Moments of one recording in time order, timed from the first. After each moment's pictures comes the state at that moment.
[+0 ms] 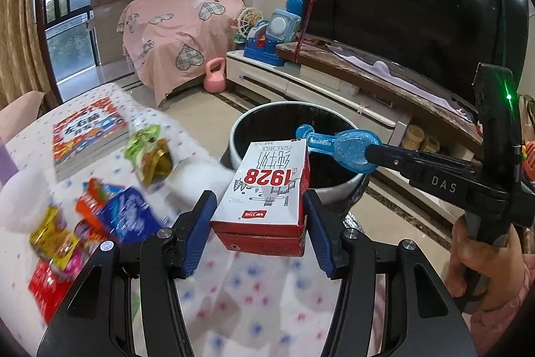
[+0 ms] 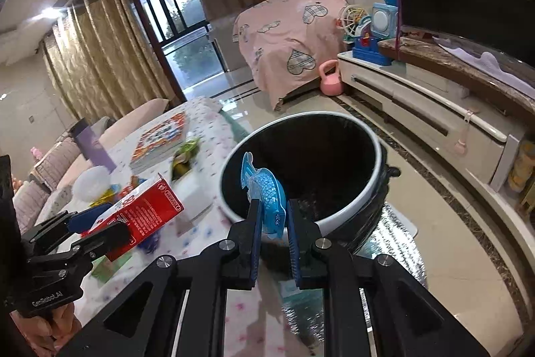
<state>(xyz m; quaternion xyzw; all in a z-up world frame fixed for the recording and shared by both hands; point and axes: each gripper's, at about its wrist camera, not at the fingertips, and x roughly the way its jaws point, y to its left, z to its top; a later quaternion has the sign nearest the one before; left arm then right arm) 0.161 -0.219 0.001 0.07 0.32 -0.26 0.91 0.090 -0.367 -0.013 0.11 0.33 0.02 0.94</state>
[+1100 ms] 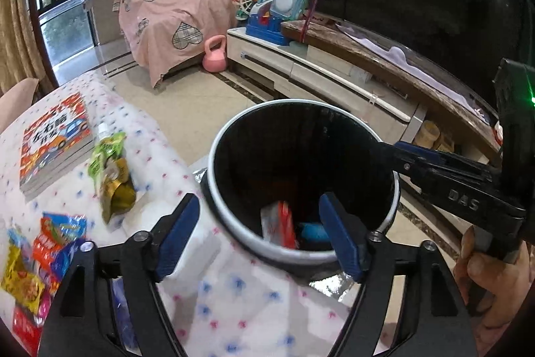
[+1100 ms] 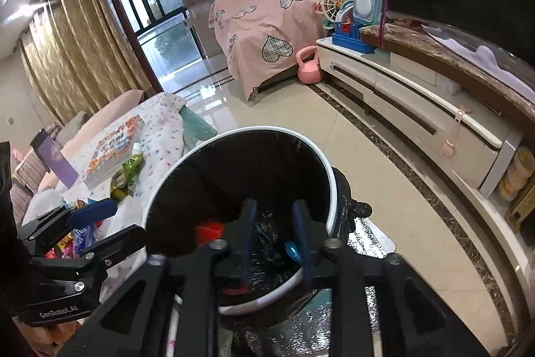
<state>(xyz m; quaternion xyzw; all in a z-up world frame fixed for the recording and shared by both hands) 0.226 -0.271 -0.013 0.07 0.38 -0.24 0.89 0.153 -0.423 -0.023 0.11 0.36 -0.01 0.92</state>
